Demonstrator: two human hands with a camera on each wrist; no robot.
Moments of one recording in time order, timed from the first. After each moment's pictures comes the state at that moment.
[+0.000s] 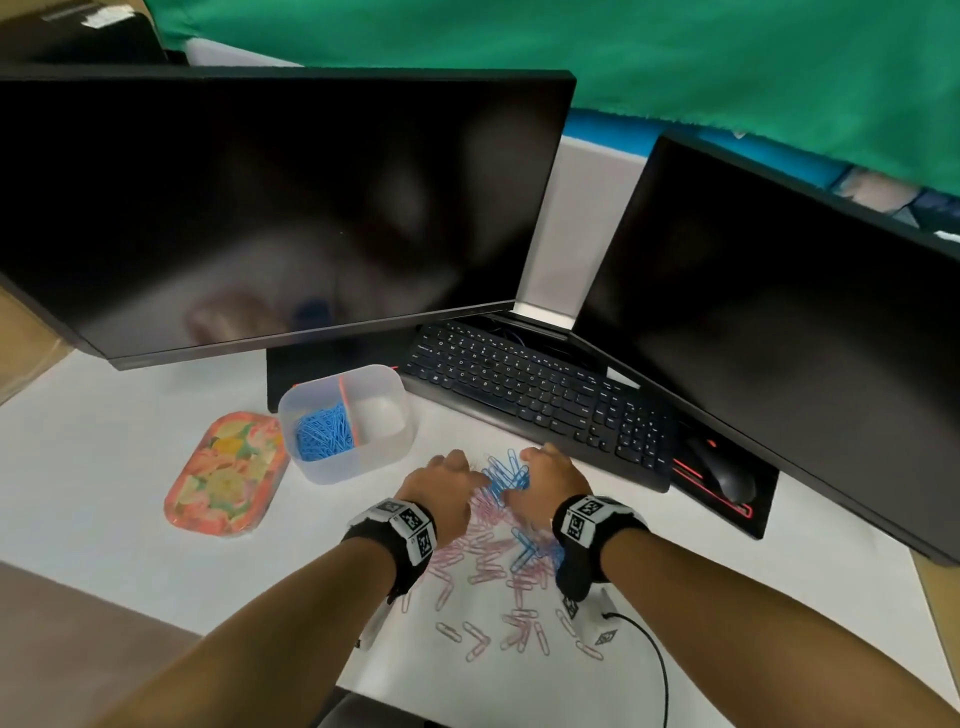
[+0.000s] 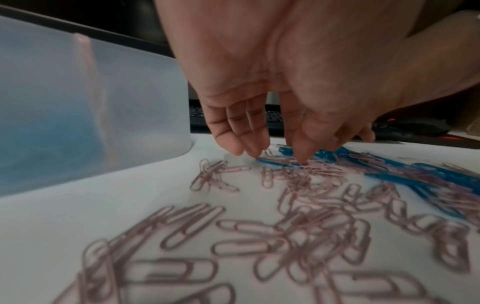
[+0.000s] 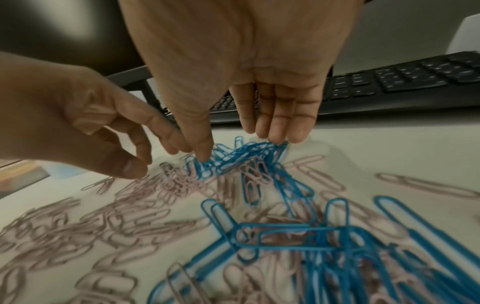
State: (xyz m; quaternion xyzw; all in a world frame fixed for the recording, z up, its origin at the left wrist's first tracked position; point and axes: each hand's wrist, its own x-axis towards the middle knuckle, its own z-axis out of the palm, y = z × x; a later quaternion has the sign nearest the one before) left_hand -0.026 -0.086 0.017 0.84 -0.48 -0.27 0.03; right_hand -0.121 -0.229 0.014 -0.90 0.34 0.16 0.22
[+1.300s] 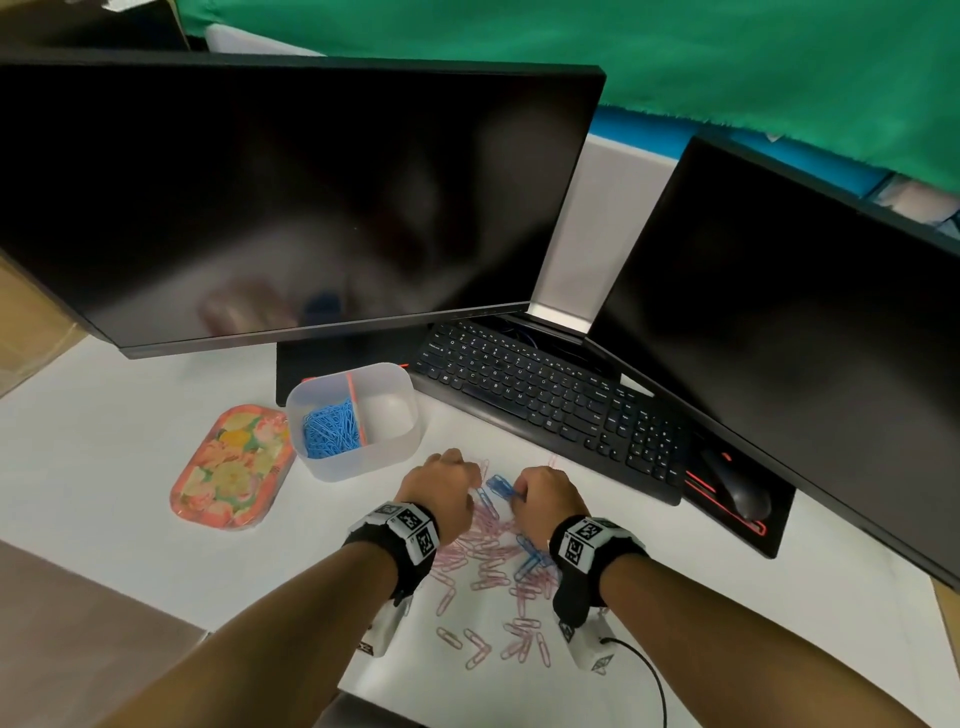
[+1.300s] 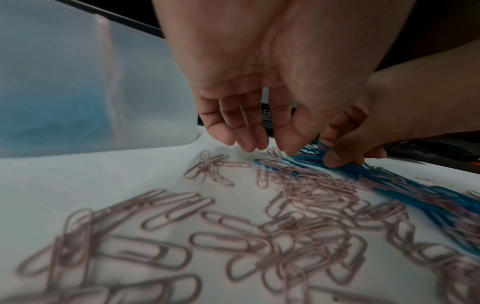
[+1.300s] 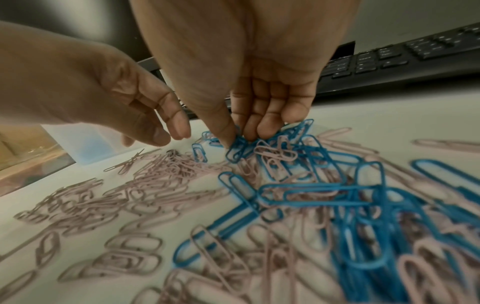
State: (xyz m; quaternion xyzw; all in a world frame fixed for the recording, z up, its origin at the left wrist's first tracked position) left_hand -0.021 -0.088 0.012 0.87 -0.41 -0.25 0.08; right_hand -0.119 -0.218 0.001 -0.91 0.32 0.10 0.25
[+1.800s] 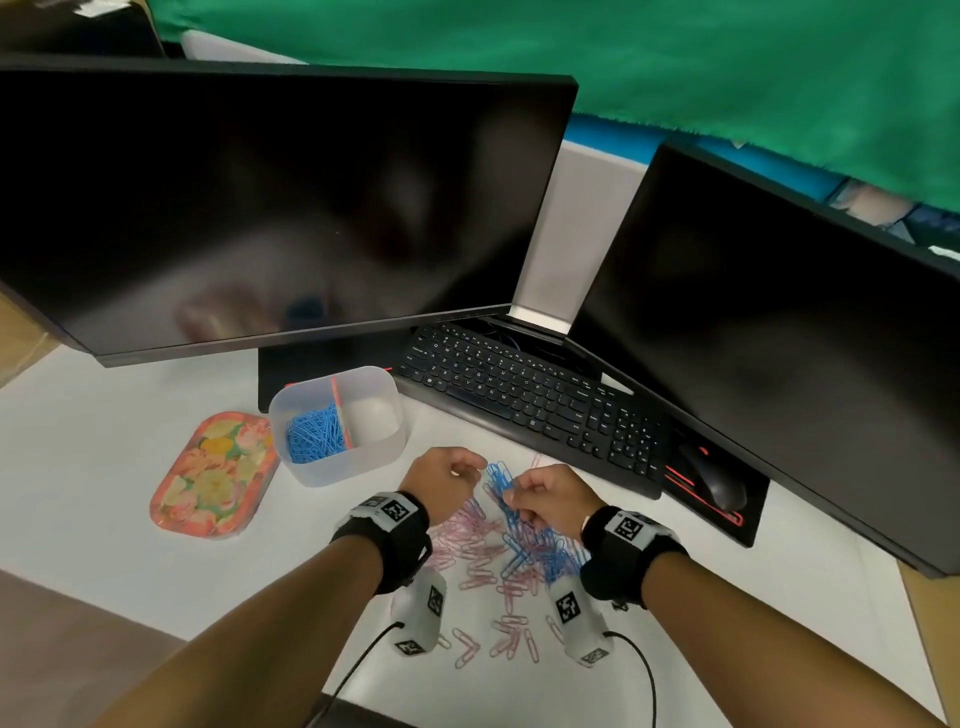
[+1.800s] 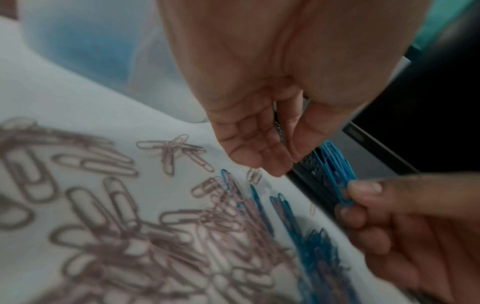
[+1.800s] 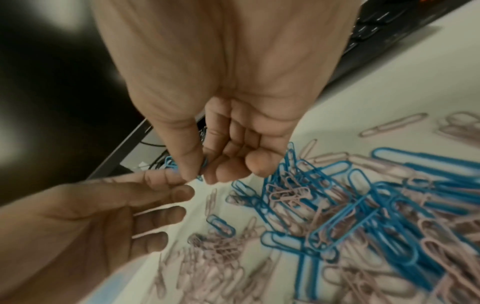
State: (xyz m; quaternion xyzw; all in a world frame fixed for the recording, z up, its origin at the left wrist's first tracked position) left_hand -0.019 -0.100 0.012 0.80 -0.22 -0.39 0.40; right_hand -0.141 -0.242 0.026 -0.75 0.34 0.13 0.56
